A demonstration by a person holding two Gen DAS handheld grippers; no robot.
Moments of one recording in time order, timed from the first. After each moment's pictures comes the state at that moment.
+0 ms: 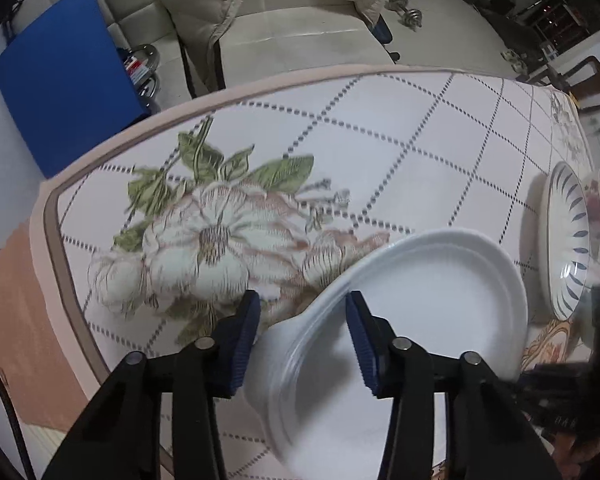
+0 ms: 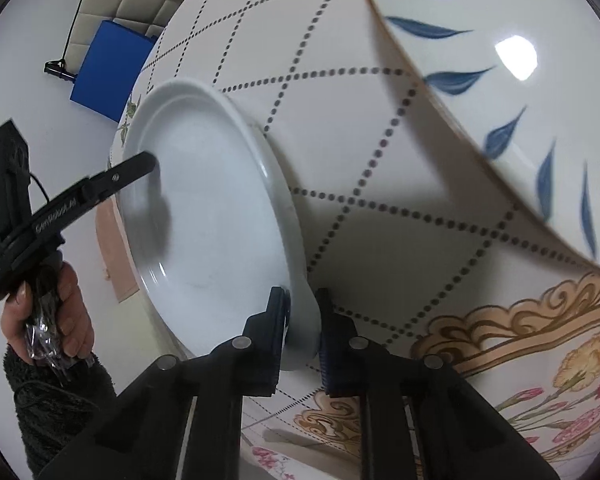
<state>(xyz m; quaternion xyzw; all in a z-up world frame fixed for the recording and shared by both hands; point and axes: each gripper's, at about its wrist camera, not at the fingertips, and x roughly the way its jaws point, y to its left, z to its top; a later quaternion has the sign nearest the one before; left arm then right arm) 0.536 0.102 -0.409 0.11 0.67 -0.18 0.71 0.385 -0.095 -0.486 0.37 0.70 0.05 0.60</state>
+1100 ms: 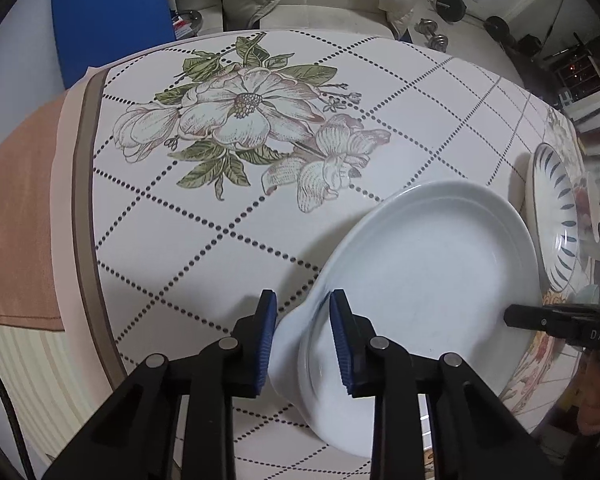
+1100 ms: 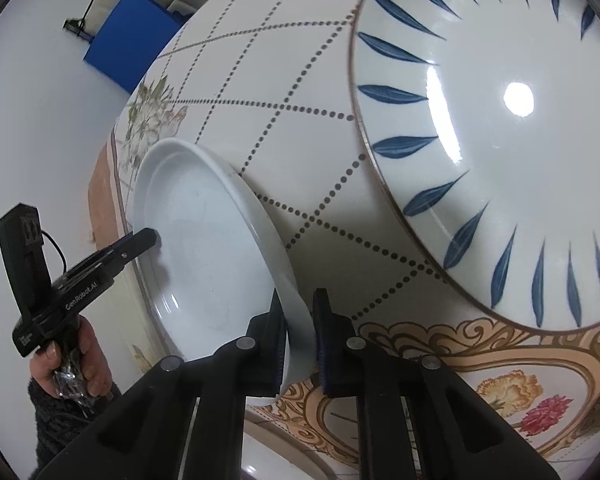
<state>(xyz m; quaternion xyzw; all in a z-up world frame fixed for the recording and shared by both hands) 0.460 0.144 -0.397 0.03 0.68 -0.14 0.72 0.409 -0.124 -0.459 0.30 0.72 0.10 0.62</state>
